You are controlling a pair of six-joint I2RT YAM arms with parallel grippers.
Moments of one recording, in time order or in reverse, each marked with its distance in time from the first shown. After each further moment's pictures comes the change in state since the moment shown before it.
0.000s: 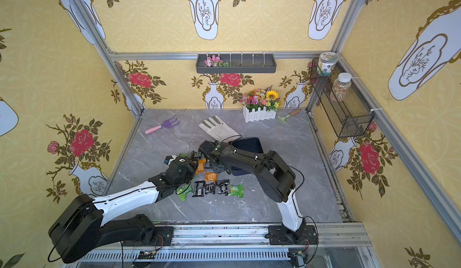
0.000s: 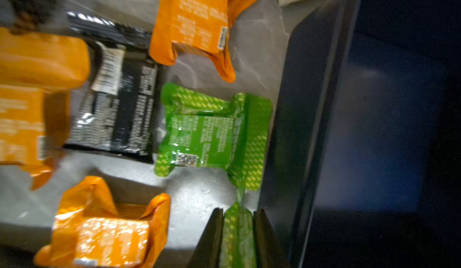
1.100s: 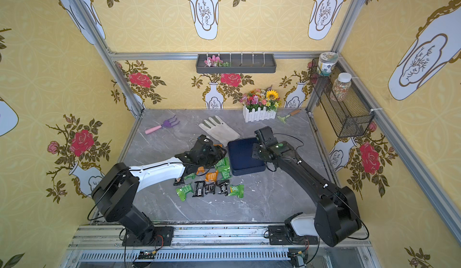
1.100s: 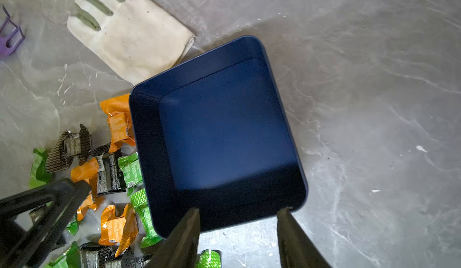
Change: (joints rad) left arm -0.062 0.457 0.493 -0.070 0.293 0.412; right arm -0.494 -0.703 -0.497 0.200 -0.274 0.098
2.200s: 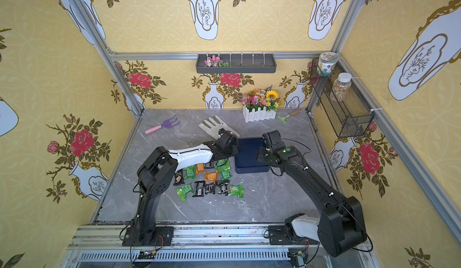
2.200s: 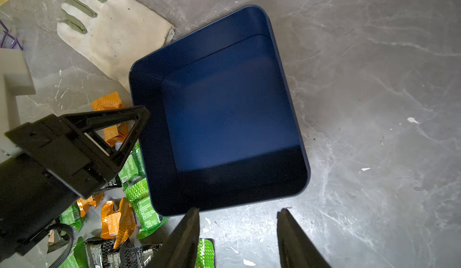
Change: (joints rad) left arm -0.063 0.420 0.477 -0.199 -0.170 0.132; right arm -0.067 -0.063 -0.078 -0.001 -0.055 0.014
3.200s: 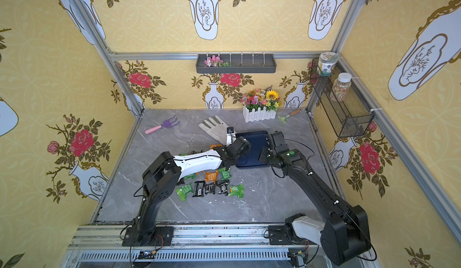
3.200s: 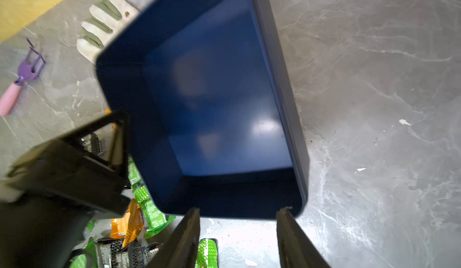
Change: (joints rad) left arm -0.140 0.017 0.097 -0.091 -0.457 0.199; right arm -0.014 -0.077 -0.024 0.015 -0.002 0.017
